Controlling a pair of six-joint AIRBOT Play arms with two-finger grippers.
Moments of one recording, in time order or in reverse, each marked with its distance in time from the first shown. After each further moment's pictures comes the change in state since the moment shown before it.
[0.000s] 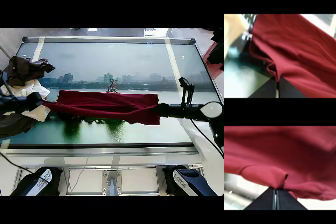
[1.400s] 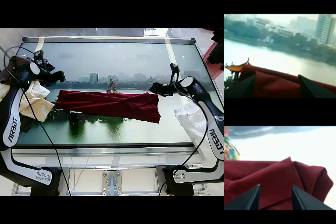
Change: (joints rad) left arm -0.253 -0.638 0.583 0.190 0.150 -0.138; right arm -0.055 -0.591 0.390 -0.073 -0.225 -0.048
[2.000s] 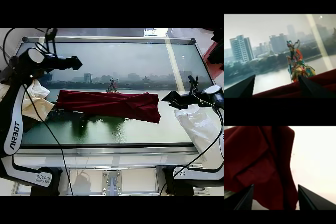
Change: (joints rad) left arm -0.168 0.045 0.098 -0.287 0.027 0.435; right arm -0.295 0.010 -0.143 0.145 0.282 -0.151
